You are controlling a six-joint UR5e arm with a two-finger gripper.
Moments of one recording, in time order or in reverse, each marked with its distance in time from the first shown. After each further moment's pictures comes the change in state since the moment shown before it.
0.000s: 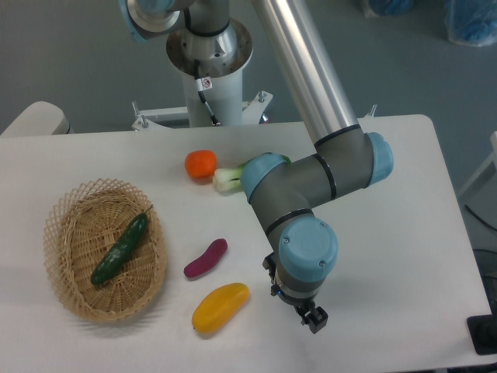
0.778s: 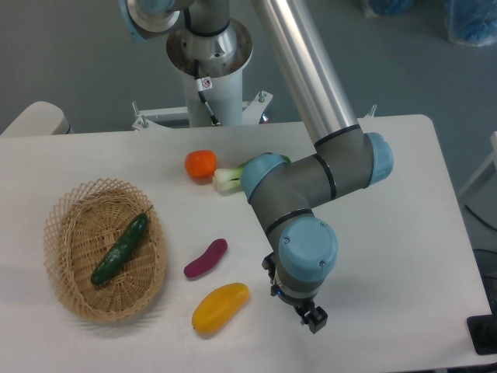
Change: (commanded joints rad) arm 0.000 0.000 -0.002 0.000 -0.009 -0.032
